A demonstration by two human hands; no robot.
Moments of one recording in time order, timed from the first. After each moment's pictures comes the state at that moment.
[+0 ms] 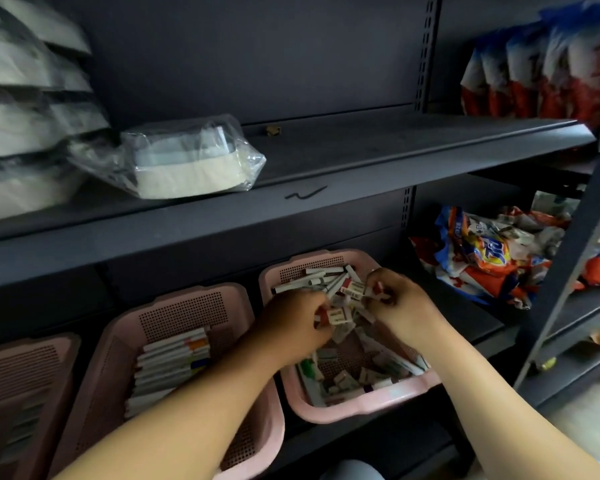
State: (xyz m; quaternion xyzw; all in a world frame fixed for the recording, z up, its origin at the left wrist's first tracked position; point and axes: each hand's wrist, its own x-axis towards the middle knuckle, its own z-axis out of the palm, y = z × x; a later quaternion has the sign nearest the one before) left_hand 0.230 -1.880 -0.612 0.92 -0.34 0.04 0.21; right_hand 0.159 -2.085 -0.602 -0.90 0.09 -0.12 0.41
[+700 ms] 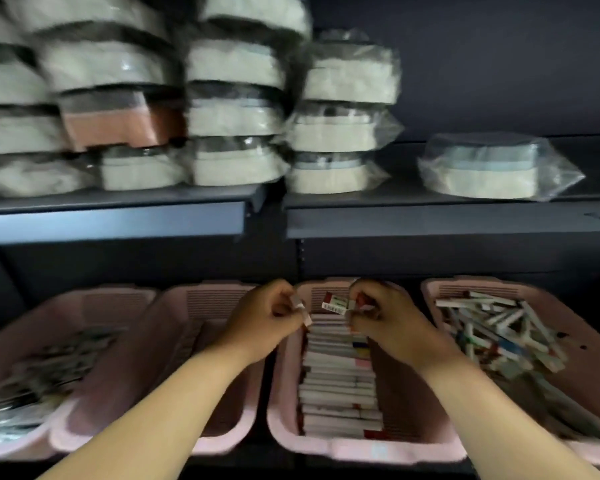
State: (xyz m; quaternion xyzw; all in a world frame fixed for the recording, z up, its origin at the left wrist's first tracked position) left_hand 0.174 -1.582 -0.579 0.88 -0.09 0.12 0.44; right_hand 0.194 -1.826 -0.578 -0.88 -0.22 -0.11 0.42
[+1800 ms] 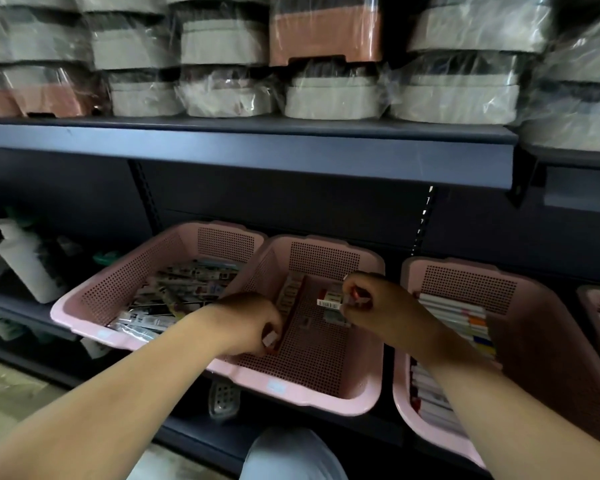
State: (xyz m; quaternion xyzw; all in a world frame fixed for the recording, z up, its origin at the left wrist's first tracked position) left_hand 0.108 -1.389 -0.611 0.98 0.03 -0.17 0.11; right_hand 0.202 -1.638 -0.614 -0.85 -0.36 0.04 0.38
